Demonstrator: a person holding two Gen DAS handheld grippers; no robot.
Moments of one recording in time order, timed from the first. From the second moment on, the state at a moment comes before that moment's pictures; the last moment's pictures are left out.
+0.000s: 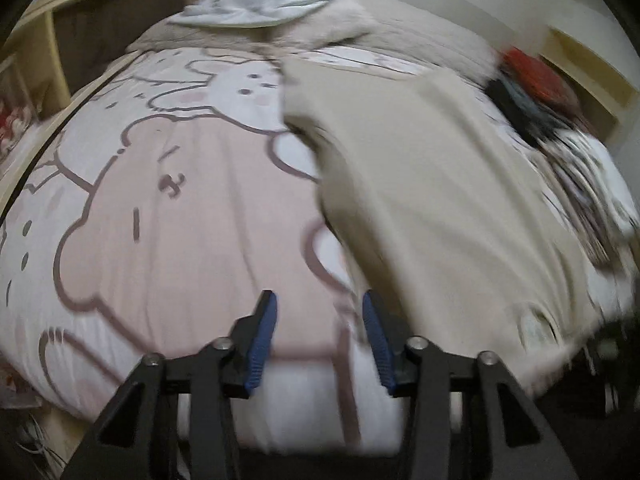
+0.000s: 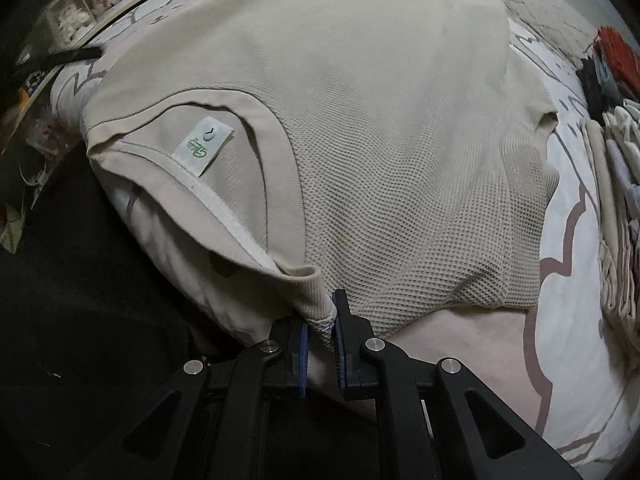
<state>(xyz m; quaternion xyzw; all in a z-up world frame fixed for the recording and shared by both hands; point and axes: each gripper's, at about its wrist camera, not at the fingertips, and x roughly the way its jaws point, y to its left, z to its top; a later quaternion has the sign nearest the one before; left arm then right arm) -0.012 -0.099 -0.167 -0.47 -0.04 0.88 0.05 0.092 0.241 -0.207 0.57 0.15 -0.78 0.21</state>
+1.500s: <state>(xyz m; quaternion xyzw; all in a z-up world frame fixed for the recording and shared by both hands) -0.003 -0.164 -0.158 -0.48 -0.16 0.86 -0.05 0.135 0.282 -0.204 0.58 0.09 -0.79 0.18</state>
